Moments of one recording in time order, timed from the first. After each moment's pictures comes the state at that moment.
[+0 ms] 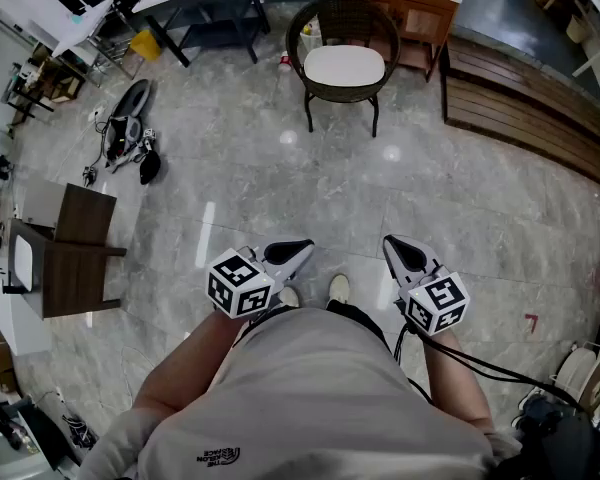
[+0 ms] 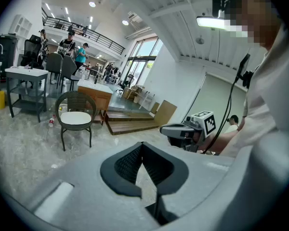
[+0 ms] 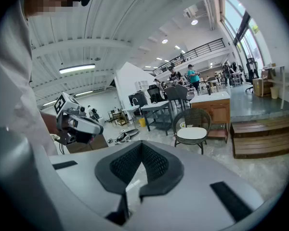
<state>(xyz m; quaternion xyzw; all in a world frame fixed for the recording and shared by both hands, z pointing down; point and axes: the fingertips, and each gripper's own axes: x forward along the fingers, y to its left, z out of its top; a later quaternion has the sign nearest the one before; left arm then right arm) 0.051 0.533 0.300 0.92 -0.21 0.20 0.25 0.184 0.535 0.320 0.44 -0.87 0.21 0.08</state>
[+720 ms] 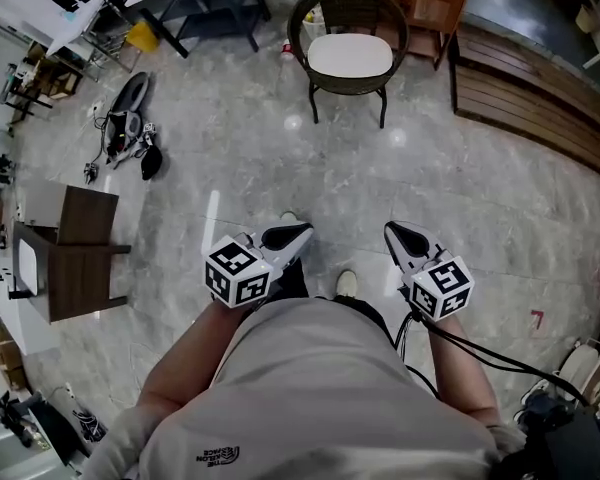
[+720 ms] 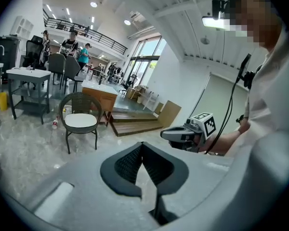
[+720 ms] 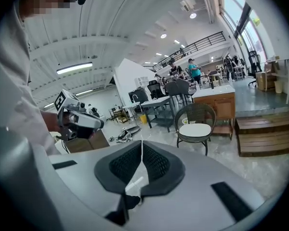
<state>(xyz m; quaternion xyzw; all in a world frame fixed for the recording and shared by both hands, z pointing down) 0.039 0.463 0.307 0.92 -0.24 0.20 0.25 0.174 0.469 0.343 0.42 -0.87 0.23 0.10</state>
